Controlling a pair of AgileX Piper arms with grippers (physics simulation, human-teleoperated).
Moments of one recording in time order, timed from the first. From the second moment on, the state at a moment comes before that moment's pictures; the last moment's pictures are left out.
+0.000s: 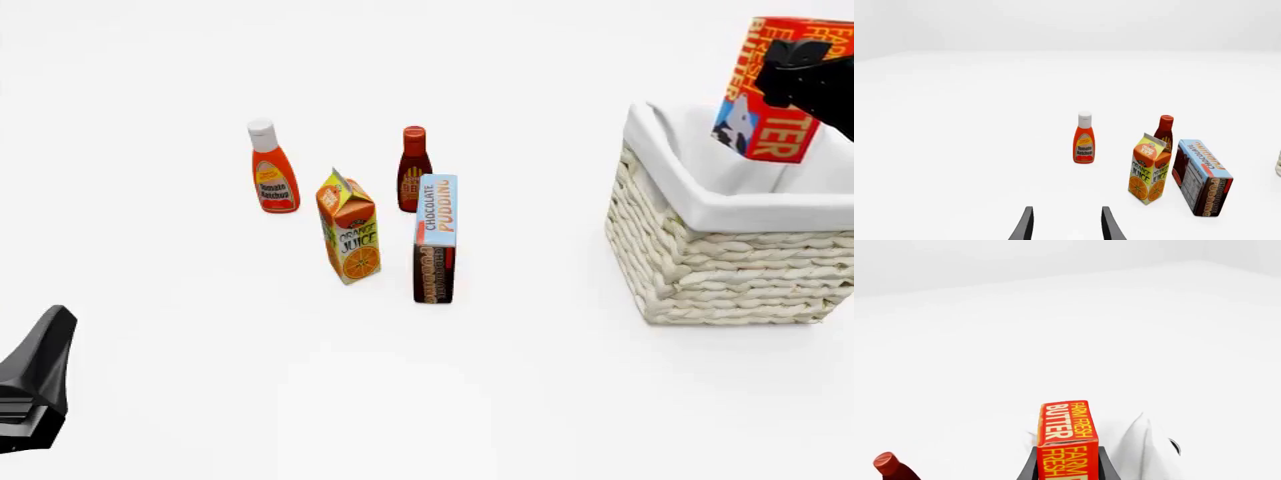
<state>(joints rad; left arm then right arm) 0.00 0.00 0.00 0.00 0.00 -0.13 1.25 -0.81 -0.32 0.08</state>
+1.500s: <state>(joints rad) 0.00 0.00 0.00 0.00 0.00 -0.16 1.39 -0.84 -0.42 0.06</state>
